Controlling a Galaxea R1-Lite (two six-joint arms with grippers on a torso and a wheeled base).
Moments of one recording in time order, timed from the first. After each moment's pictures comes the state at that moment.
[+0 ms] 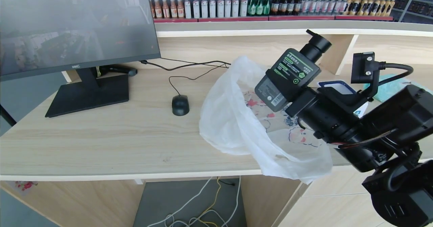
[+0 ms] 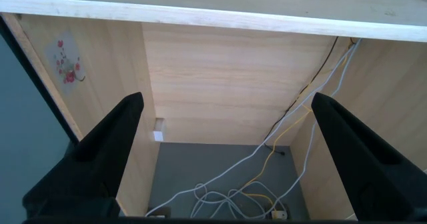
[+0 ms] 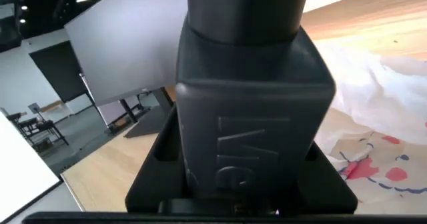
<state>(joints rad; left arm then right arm) 0.00 0.00 0.00 0.00 0.00 0.00 0.57 1.78 -0.67 -1.57 0.12 0.37</state>
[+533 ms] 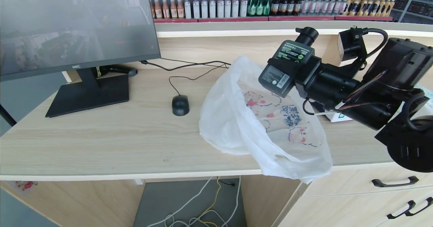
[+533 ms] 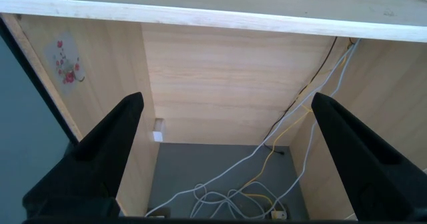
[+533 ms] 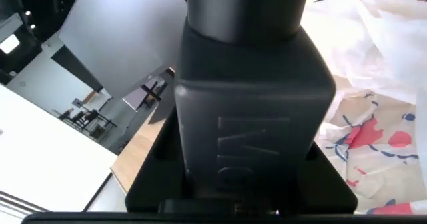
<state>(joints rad) 0.00 0.00 0.00 0.00 0.00 0.00 0.43 1.71 -0.96 -0.97 0.32 0.66</state>
